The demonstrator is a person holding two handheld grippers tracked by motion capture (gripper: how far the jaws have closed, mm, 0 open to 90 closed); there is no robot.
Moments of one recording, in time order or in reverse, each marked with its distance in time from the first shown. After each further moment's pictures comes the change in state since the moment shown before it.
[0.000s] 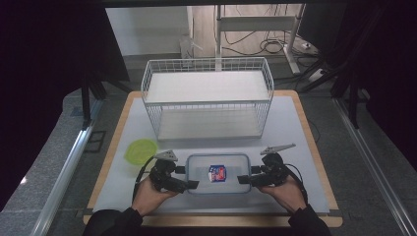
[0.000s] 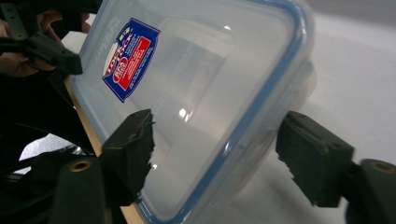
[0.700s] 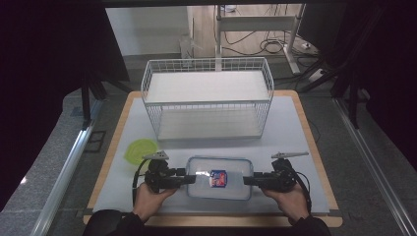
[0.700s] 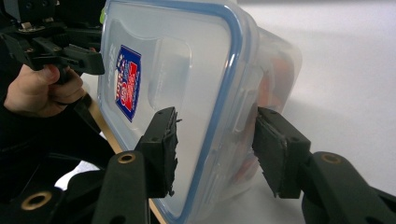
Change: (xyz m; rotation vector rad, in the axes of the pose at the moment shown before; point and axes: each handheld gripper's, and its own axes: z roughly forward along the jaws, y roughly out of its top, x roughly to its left) left arm 0.002 -0.008 -0.008 -0.131 -0.041 -0.135; right arm 0.004 -0.019 -0.017 -0.097 0.030 0.160
